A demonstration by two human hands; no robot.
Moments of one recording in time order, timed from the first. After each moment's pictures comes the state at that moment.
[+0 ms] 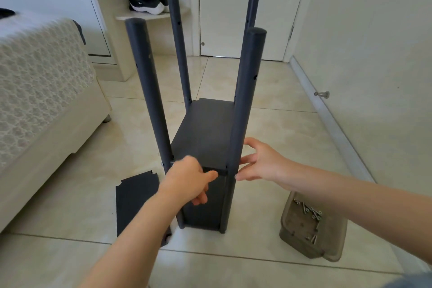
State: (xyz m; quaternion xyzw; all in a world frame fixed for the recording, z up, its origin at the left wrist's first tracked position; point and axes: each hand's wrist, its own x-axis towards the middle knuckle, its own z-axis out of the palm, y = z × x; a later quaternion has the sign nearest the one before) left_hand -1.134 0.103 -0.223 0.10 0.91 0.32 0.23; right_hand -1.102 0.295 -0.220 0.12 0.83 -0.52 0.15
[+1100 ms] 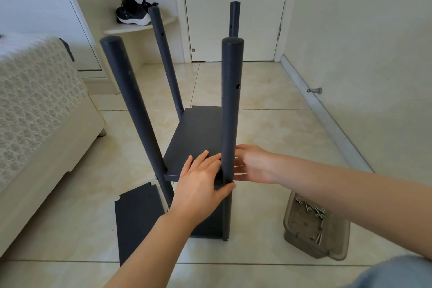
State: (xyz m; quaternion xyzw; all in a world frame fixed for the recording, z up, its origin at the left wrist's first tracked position) left_hand -1.133 0.121 -0.256 0.34 0.91 0.23 -0.01; right_hand -1.145 0.297 -0.248 0.27 0.65 -0.69 0.15
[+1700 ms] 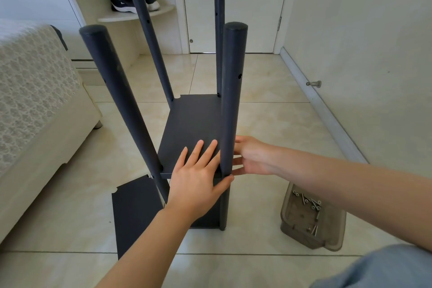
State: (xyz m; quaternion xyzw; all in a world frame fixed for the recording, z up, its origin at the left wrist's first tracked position) left_hand -1.136 0.118 -0.270 0.35 0.93 0.10 -0.08; right_hand -1.138 0.293 -0.237 0.22 0.66 -0.69 0.17
